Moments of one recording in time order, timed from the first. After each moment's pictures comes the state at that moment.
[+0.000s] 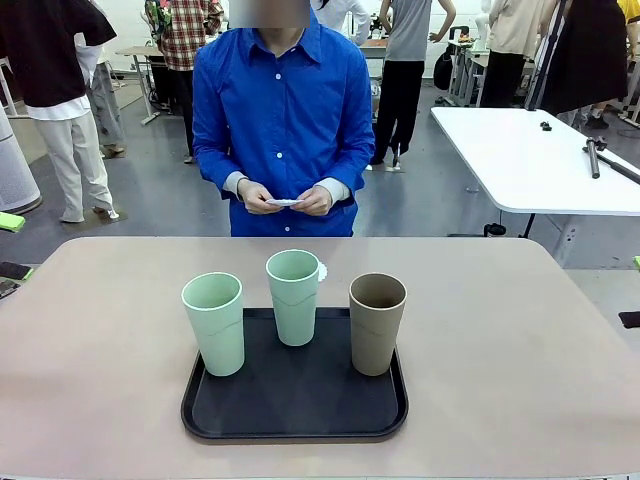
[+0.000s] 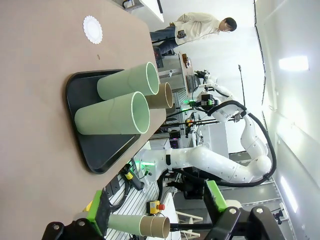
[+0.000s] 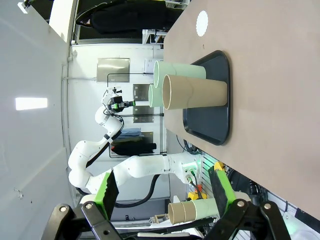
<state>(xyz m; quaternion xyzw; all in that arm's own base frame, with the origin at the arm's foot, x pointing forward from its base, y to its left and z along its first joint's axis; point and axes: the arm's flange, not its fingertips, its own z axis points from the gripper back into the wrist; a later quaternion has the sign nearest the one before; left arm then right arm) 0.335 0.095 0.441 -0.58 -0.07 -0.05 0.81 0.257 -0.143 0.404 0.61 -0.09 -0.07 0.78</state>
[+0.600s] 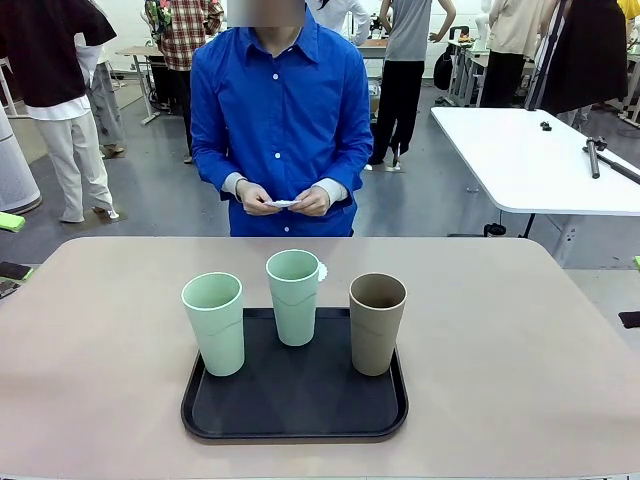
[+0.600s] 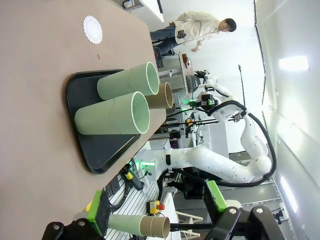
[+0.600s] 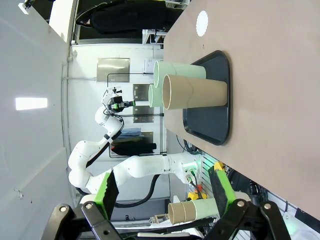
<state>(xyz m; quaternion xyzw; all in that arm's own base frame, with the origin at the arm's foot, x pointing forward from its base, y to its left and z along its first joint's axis) 0.335 0.095 0.441 -0.58 -0.07 -0.05 0.81 0.257 -0.143 0.404 0.61 -0.09 -0.07 0.78</state>
